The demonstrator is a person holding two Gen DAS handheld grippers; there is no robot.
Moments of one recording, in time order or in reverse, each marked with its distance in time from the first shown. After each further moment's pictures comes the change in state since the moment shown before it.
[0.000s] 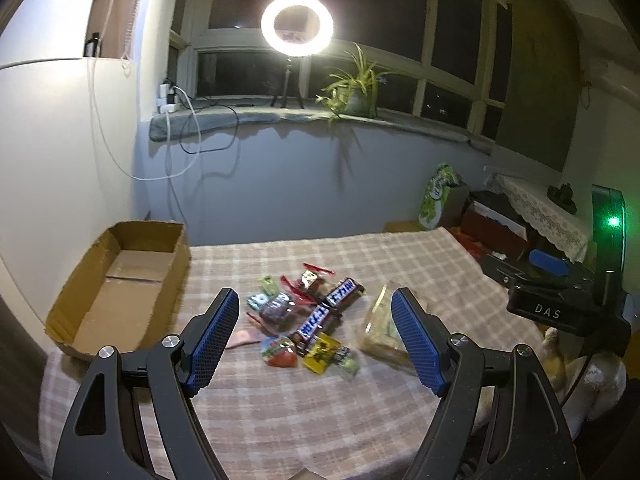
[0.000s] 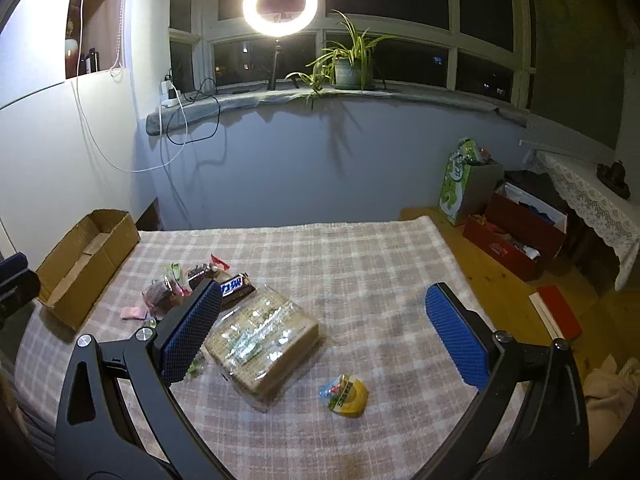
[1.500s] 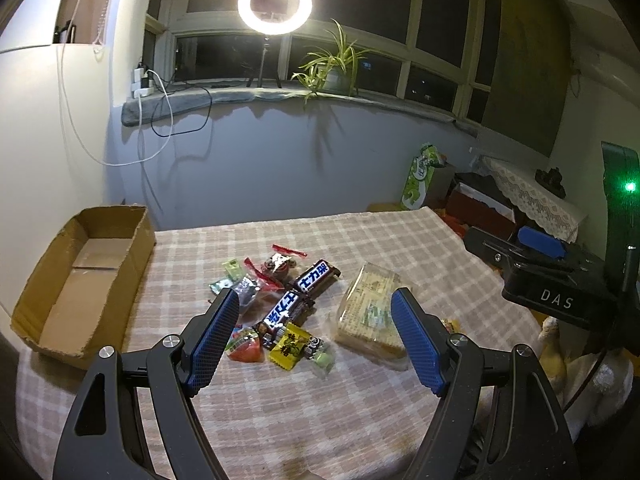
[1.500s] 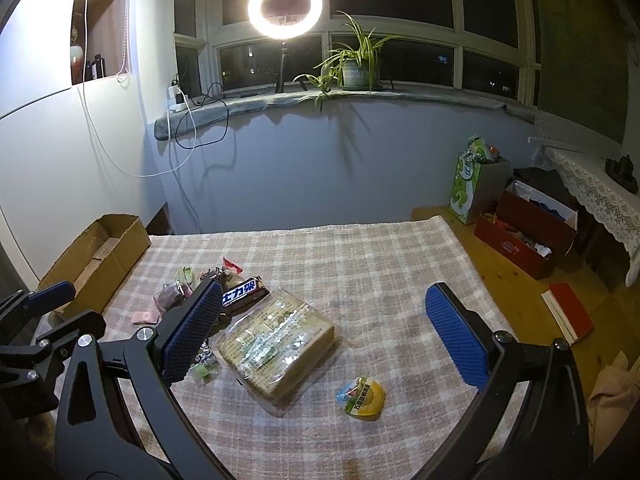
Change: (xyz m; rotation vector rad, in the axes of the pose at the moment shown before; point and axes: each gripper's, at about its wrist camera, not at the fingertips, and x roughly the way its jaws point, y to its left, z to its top) left arm 0.032 -0.021 -0.010 0.018 0.055 -0.054; right arm 0.006 0.002 -0.001 0.018 -0.016 0.045
